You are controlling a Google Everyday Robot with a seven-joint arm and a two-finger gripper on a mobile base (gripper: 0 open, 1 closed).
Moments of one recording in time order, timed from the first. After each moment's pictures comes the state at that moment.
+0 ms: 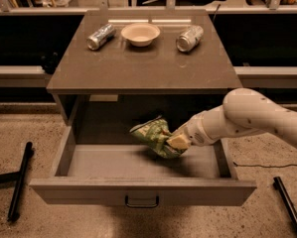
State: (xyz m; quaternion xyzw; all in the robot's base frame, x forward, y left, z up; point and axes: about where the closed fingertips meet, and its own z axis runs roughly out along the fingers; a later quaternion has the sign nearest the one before) arm 0.544 -0.081 0.672 -0.46 0.82 0.21 0.28
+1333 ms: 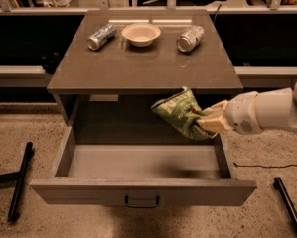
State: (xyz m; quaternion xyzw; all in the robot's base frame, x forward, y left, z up) arm 0.515 -0.148 0.797 -0.47 0.77 0.20 0.39
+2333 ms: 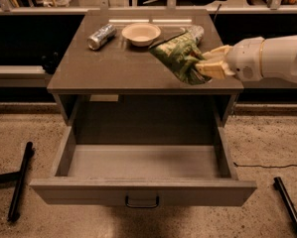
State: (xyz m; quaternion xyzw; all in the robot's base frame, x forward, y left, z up) arm 0.608 -0.145 0.910 -0.48 0.69 0.19 0.51
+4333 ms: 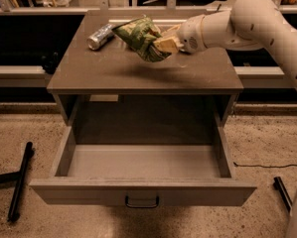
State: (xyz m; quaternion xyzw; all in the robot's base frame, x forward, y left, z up) arm 0.728 -0.042 0.912 -0.48 0.68 0.24 0.50
